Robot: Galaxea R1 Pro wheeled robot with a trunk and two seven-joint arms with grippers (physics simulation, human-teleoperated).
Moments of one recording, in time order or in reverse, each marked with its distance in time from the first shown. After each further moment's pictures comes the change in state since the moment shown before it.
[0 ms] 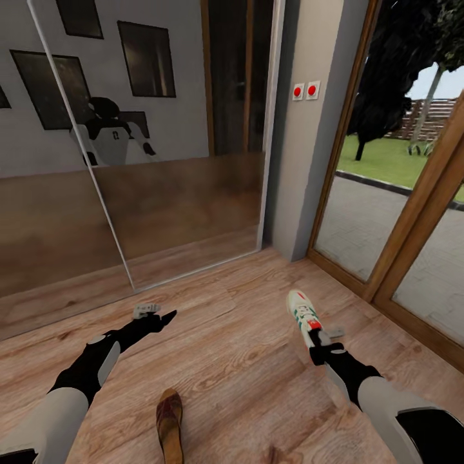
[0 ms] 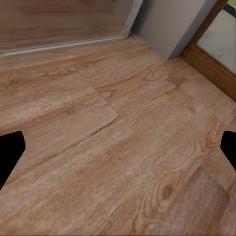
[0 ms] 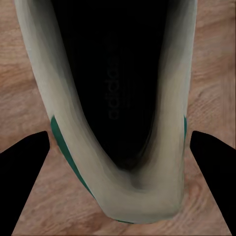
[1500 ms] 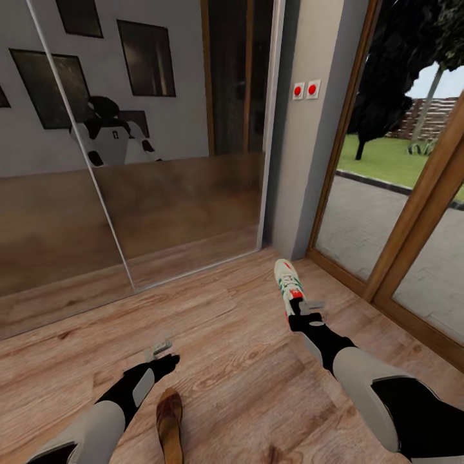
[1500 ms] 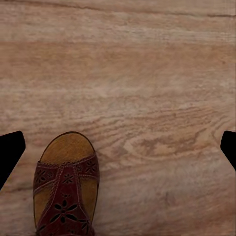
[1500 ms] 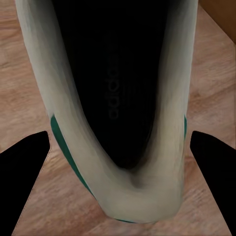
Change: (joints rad) left arm -0.001 -0.178 0.162 0.284 0.005 0.102 0.635; right arm -0.131 0.104 -0.020 0.012 -0.034 -0.065 -0.060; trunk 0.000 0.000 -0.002
